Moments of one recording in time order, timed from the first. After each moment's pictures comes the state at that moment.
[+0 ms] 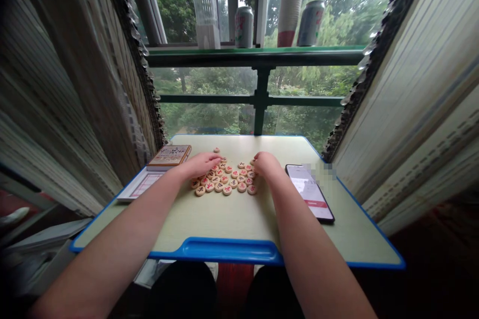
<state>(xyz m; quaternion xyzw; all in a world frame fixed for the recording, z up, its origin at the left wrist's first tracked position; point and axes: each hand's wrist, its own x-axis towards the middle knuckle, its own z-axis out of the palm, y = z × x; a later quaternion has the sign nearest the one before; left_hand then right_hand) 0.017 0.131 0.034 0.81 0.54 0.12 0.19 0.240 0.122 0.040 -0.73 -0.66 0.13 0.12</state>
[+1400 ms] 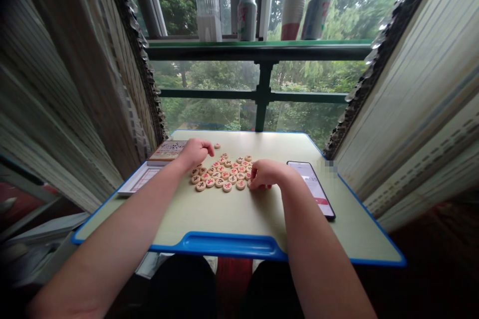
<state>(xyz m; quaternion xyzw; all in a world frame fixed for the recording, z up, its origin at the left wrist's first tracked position) 0.012 0.130 0.043 0.76 0.56 0.31 0.15 0.248 0.087 0.061 -0.60 -0.73 0.33 -0.05</state>
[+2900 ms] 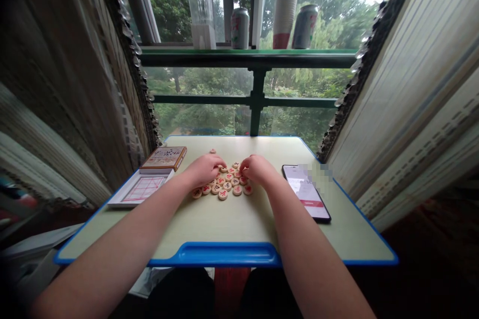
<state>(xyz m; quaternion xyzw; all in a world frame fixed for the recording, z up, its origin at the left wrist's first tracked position) 0.041 0.119 0.028 0.87 0.46 0.17 0.06 0.236 0.105 0.044 -0.61 -0.78 0.12 0.09</state>
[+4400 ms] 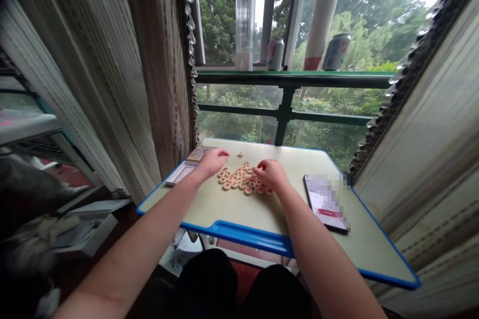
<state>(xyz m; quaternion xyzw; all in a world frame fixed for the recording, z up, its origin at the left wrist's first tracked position) -0.008 0.083 0.055 0.68 0.62 0.36 0.12 0.211 0.099 0.037 -0.57 -0.80 0.04 0.20</state>
